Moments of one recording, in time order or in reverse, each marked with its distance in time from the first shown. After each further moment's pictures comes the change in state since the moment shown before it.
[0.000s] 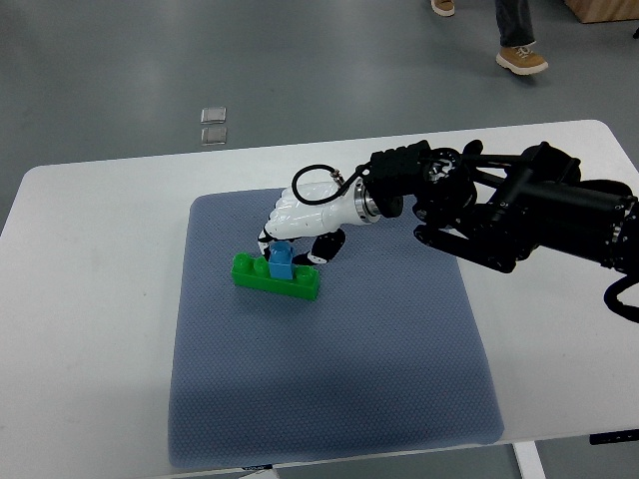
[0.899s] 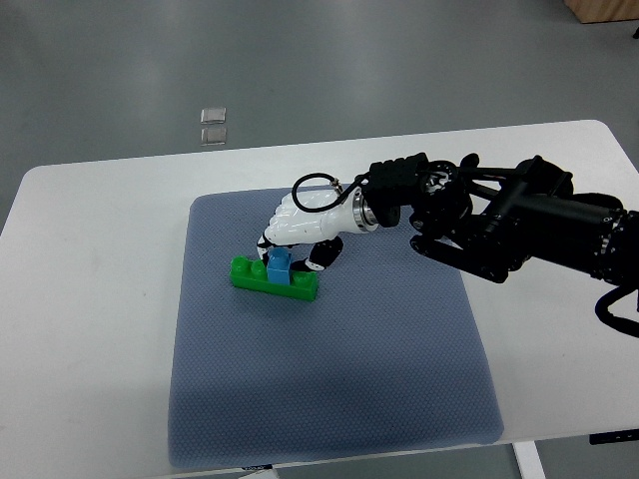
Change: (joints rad) left arm 0.000 0.000 0.000 0.000 0.000 0.000 0.000; right arm -0.035 0.029 0.004 -0.036 -0.001 -0.023 -0.004
